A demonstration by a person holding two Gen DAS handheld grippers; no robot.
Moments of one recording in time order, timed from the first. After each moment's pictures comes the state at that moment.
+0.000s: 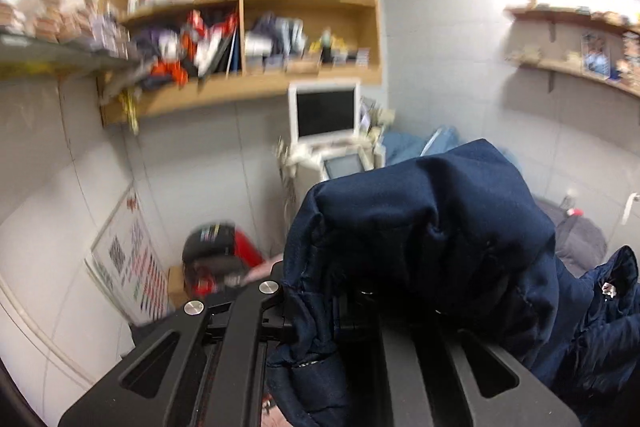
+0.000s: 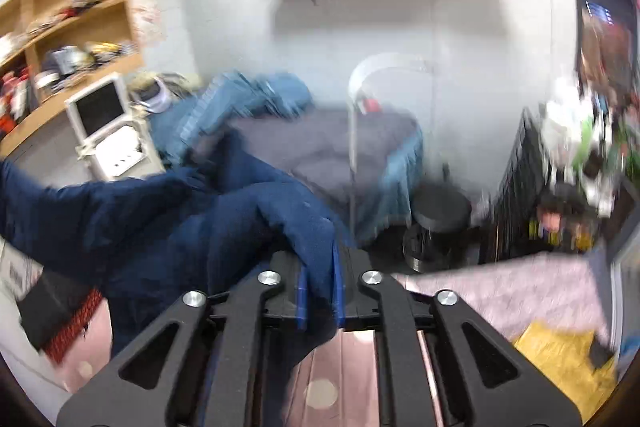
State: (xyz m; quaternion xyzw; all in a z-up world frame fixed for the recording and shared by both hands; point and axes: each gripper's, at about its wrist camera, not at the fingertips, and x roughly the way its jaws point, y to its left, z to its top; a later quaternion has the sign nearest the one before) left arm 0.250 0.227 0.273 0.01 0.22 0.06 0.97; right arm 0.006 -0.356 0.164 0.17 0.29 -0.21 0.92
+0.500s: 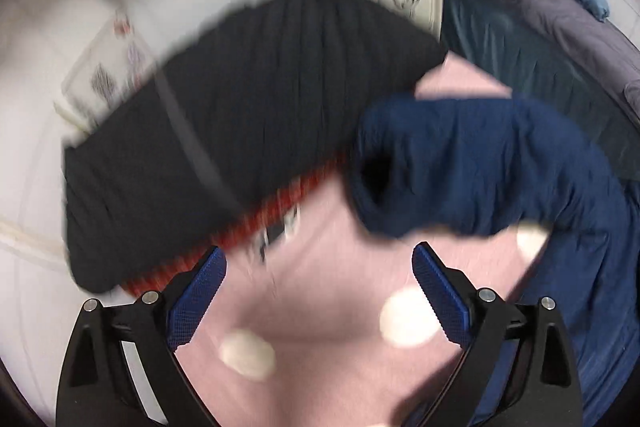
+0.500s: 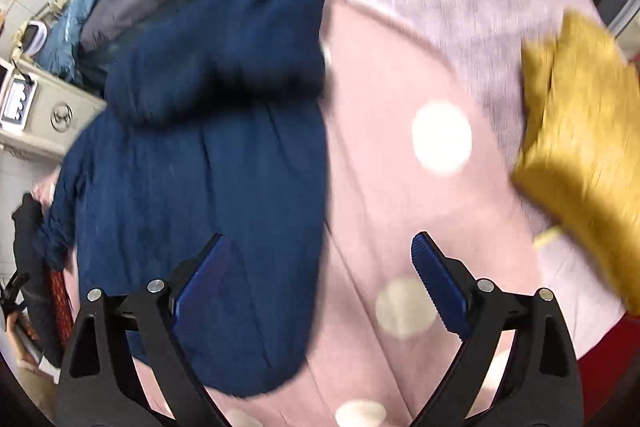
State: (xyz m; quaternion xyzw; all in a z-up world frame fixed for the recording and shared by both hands) left arm 0.318 0.249 -0.072 0.04 0.55 0.15 0.82; right arm -0.043 -0.346 -0.109 0.35 0.55 -0.27 0.71
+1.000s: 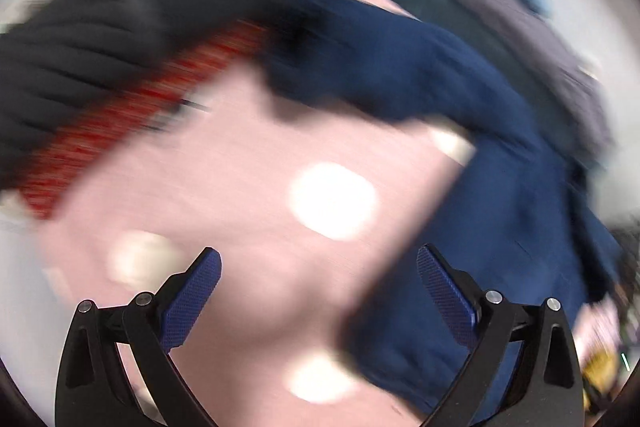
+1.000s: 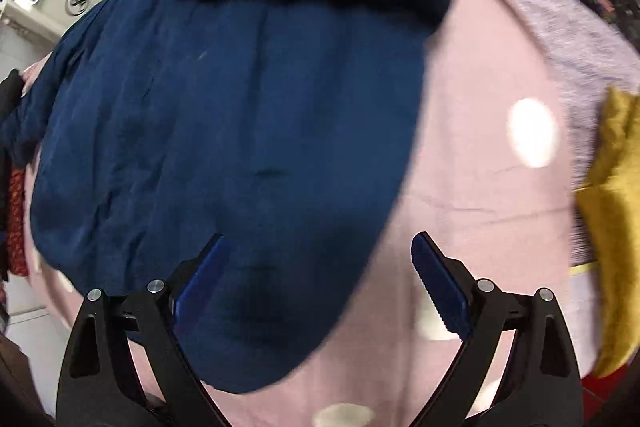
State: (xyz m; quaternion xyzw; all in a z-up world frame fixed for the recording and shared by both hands) left arm 0.227 0.243 -0.111 -0.10 0.60 -0.06 0.79; right arm 0.017 -0.260 -0.164 0.24 0.63 -0.17 0.72
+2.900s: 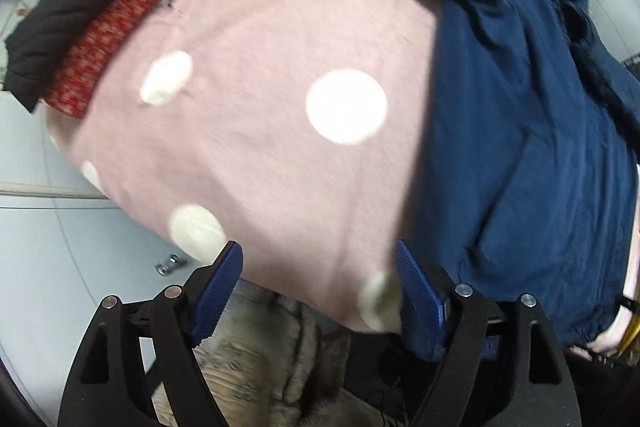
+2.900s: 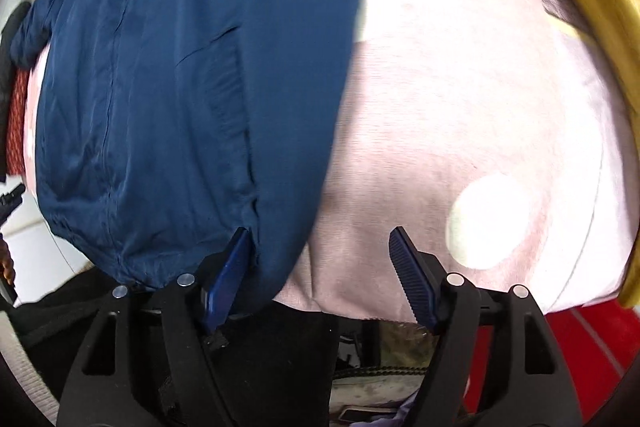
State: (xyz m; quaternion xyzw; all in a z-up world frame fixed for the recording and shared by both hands) left arm 0.089 0.249 -0.130 0.10 0.67 -0.06 0.74; right arm -0.215 -0.276 -0.183 0.30 0.71 -0.13 0.63
